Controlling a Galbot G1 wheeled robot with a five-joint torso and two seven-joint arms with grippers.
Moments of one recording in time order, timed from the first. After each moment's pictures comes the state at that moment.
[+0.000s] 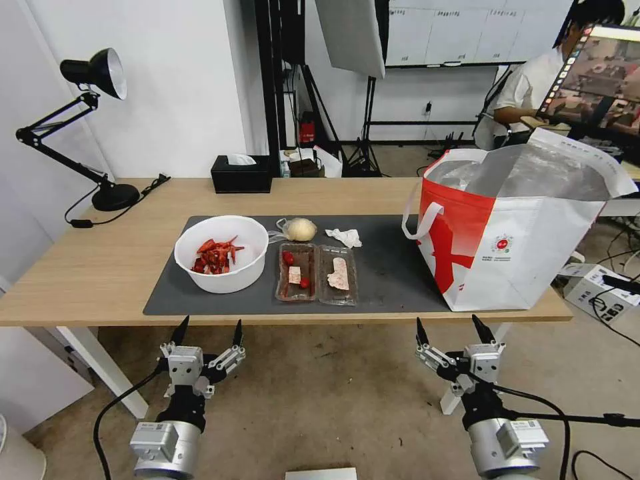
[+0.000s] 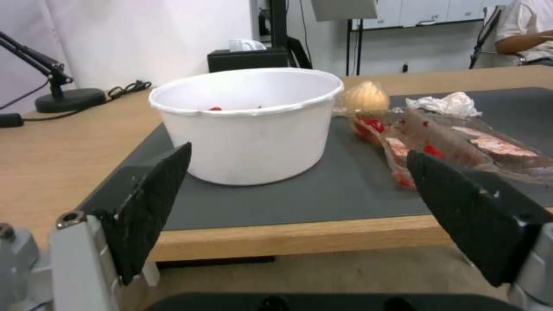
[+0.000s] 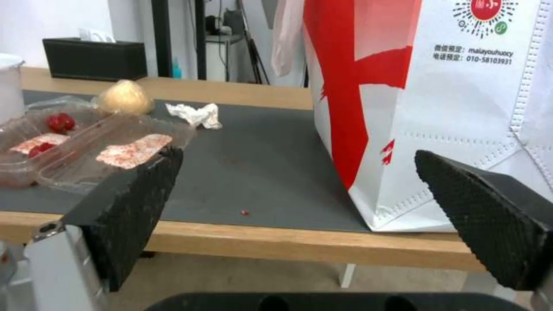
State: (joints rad) left arm 1.80 -1.50 -0.55 -2.30 0.00 0.00 0.00; right arm -1.80 1.50 0.55 2.30 0.00 0.00 0.00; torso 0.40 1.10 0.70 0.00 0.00
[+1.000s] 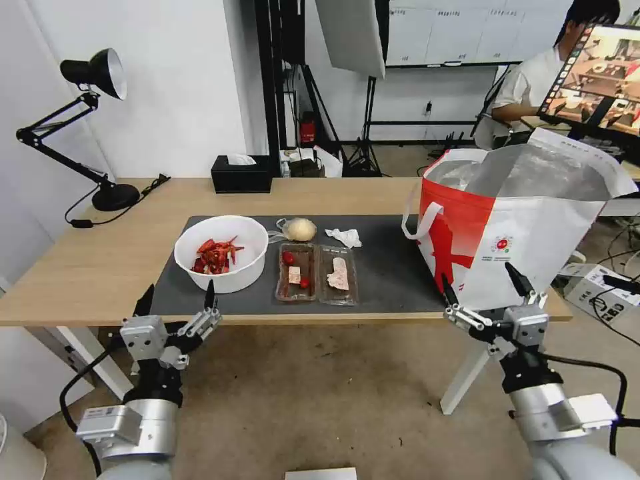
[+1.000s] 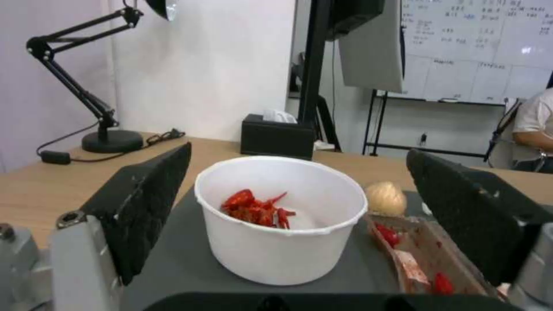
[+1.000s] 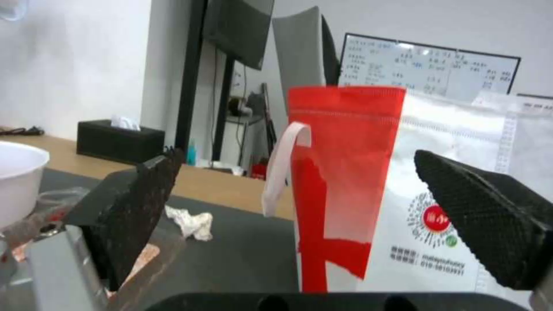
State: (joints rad) left arm 1.75 -1.51 -0.57 -2.47 -0.14 0.07 -0.11; right arm -1.69 1.29 0.69 2.37 0.16 0.04 -0.05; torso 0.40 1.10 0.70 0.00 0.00
